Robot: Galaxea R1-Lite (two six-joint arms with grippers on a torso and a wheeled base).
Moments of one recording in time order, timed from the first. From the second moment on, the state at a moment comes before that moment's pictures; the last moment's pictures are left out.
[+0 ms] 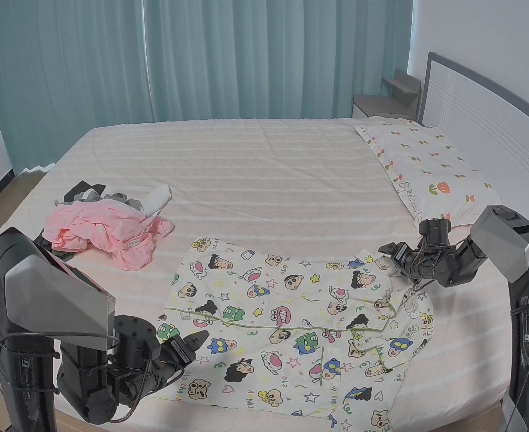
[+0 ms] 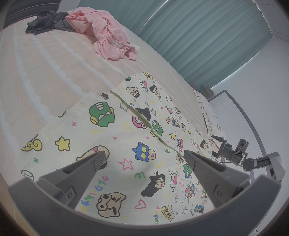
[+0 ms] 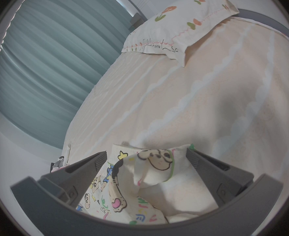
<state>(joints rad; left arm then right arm) -0.50 2.29 -0.14 -1.55 0.14 -0.96 0.04 2.55 -1.31 -0.61 0.13 0.77</state>
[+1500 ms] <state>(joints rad) -0.50 2.30 -0.14 -1.55 0.14 -0.95 0.07 2.55 -1.45 -0.41 0.12 0.94</state>
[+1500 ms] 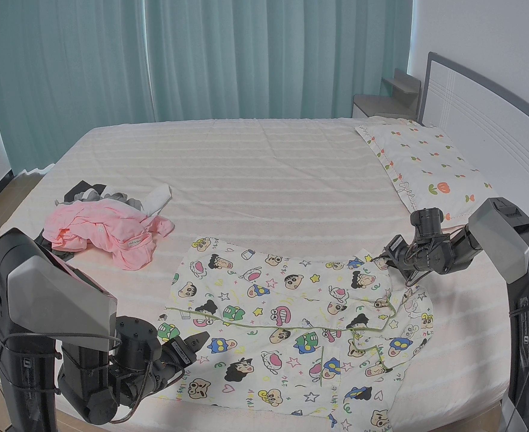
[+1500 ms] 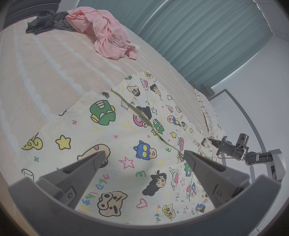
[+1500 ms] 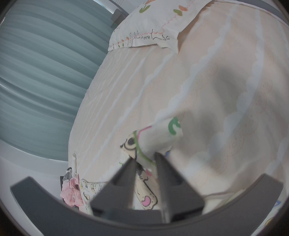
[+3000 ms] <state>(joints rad) -0.50 2.30 -0.14 -1.55 0.15 -0.95 0.06 2.63 -1.30 -1.06 0.07 0.76</state>
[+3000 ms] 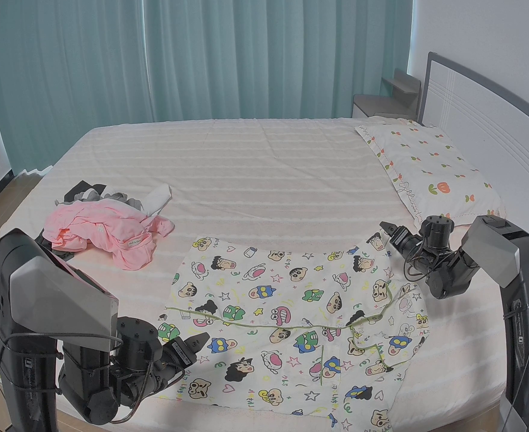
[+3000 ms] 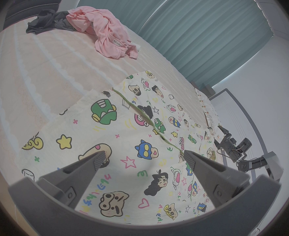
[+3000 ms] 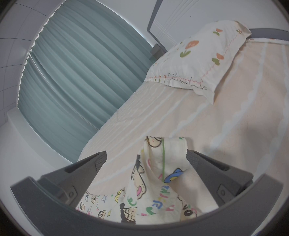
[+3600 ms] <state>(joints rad) -0.50 2.31 -0.14 -1.55 0.15 -0.95 0.04 2.63 -1.48 -0.81 0.06 0.83</state>
